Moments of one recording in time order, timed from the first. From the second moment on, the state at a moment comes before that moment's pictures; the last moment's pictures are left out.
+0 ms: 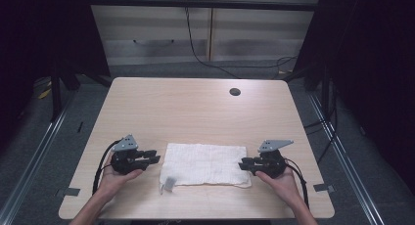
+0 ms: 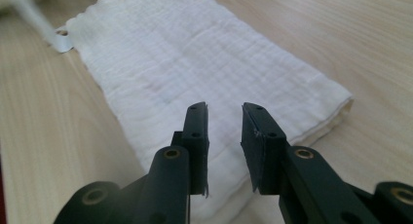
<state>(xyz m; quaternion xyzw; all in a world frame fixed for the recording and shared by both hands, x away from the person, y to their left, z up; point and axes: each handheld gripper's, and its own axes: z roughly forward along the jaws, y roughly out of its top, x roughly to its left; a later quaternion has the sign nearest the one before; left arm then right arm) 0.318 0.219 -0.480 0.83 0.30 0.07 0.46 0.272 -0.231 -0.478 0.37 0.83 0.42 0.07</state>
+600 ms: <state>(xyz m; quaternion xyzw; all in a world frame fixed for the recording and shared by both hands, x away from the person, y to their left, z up) 0.330 0.179 -0.504 0.87 0.27 0.05 0.41 0.300 -0.211 -0.501 0.37 0.84 0.38 0.06</state>
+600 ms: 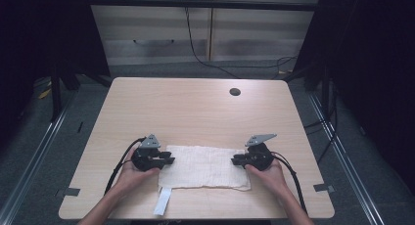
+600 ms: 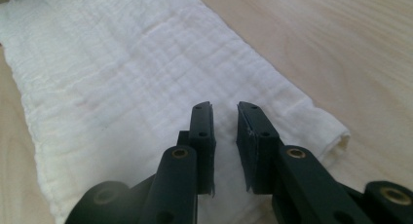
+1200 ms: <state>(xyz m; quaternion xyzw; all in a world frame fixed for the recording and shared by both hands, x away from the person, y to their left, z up) 0.309 0.192 -0.504 0.86 0.28 0.06 0.42 0.299 -0.232 -0.483 0.39 0.82 0.41 0.08</state>
